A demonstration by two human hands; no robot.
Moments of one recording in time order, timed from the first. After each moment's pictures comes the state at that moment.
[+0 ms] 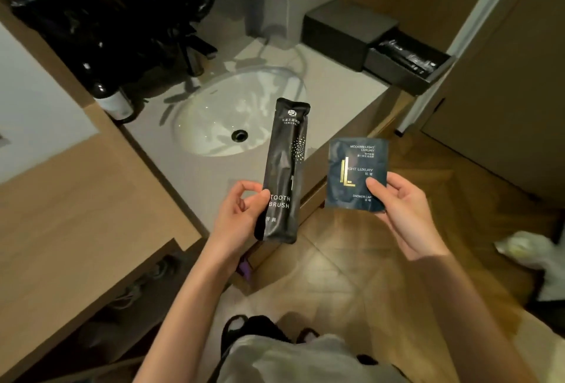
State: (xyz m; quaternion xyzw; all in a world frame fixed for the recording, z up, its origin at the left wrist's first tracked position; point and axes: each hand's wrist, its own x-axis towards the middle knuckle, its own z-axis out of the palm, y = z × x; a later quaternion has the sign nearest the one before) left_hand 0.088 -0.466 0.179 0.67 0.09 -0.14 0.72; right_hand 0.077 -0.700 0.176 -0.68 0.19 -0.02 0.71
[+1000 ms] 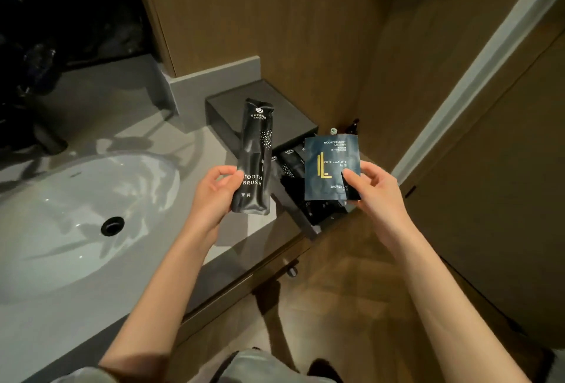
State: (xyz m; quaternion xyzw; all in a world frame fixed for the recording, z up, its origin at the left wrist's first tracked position) left_hand 0.447 -0.810 0.188 0.65 0.19 -0.01 0.73; right_hand 0.447 -1.047 0.211 -0.72 0.12 0.03 0.69
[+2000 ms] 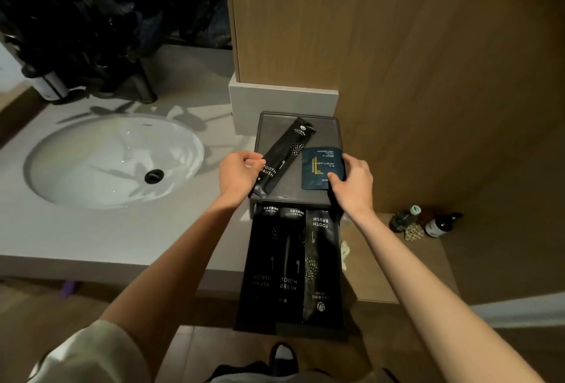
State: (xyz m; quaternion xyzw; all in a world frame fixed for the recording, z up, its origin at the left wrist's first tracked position) left_hand 0.634 -0.847 0.129 0.76 0.43 0.21 0.44; right_hand 0.745 -1.027 0.151 -0.90 -0.20 0.08 0.39
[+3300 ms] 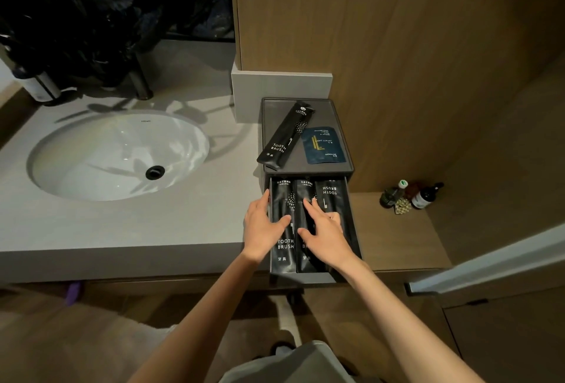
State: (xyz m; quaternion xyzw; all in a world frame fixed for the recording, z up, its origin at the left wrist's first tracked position) left_hand 0.528 -0.931 0.068 0.79 0.35 0.10 0.49; right_hand 0.588 -1.062 0.111 -0.88 -0.28 0.25 0.27
